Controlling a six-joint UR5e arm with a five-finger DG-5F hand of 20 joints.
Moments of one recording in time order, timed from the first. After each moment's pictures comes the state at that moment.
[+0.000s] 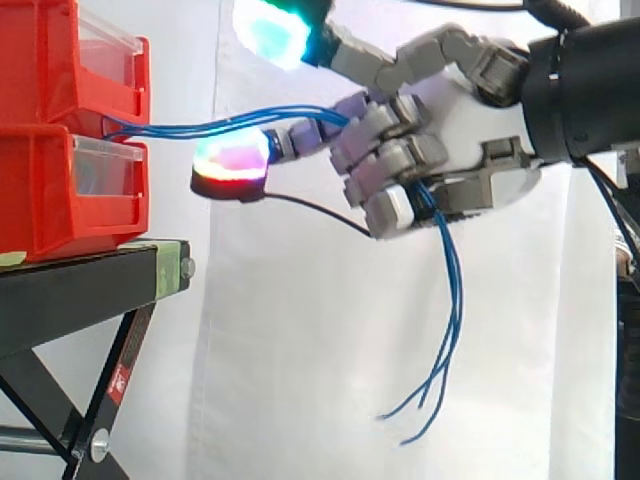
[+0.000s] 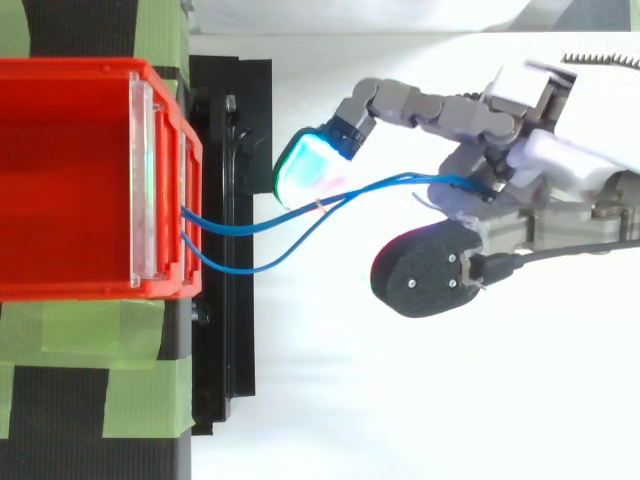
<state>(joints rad) 0.31 -1.90 -1.64 -2.87 -0.87 -0.01</state>
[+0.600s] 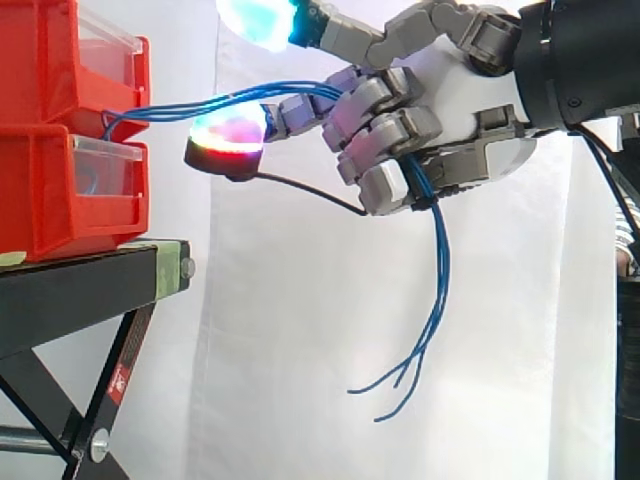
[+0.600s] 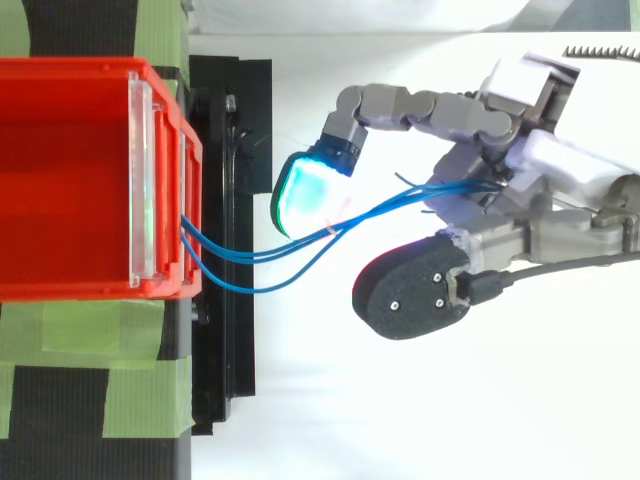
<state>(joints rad) 0.32 -1.90 -1.59 -2.94 -0.86 -0.03</state>
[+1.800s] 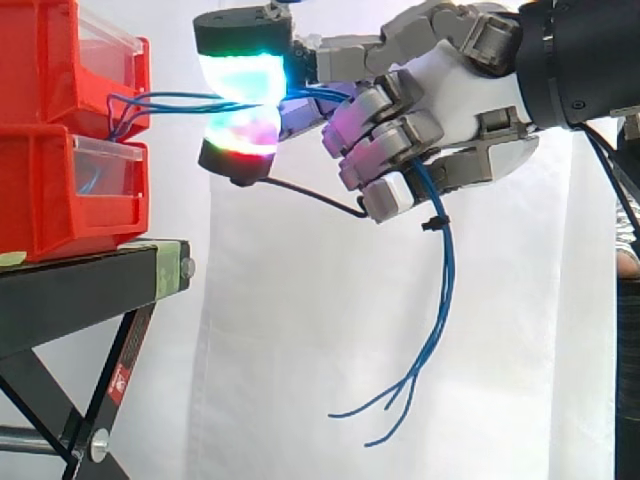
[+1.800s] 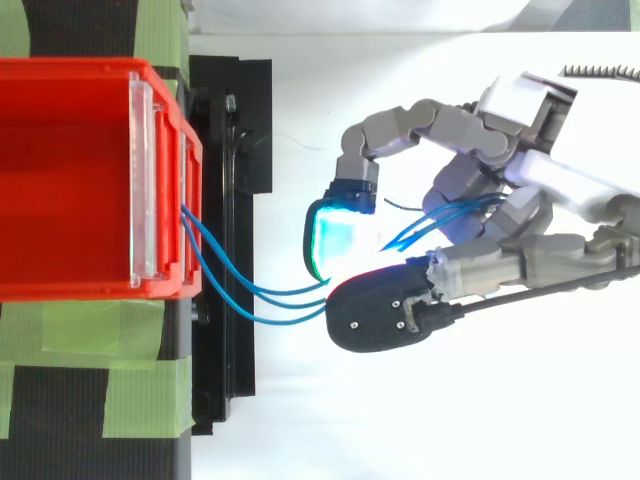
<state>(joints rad) 0.33 -1.90 -1.59 -2.94 -0.85 -0.12</state>
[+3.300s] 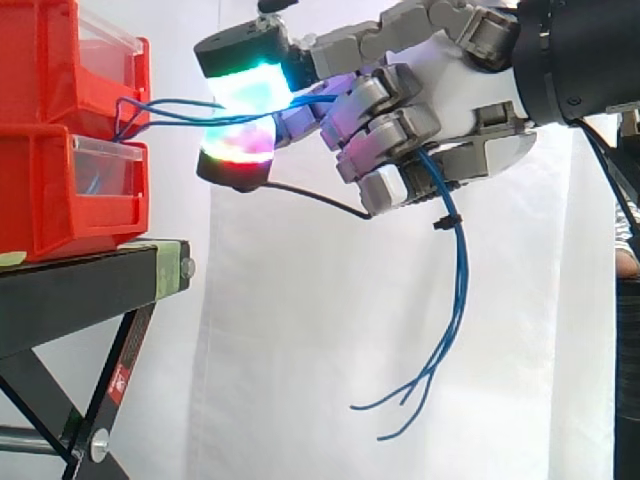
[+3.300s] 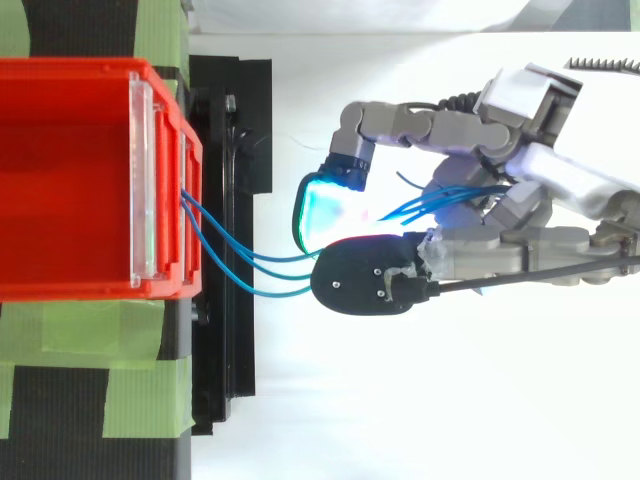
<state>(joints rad) 0.33 -1.90 -1.59 -2.92 -0.83 -0.13</state>
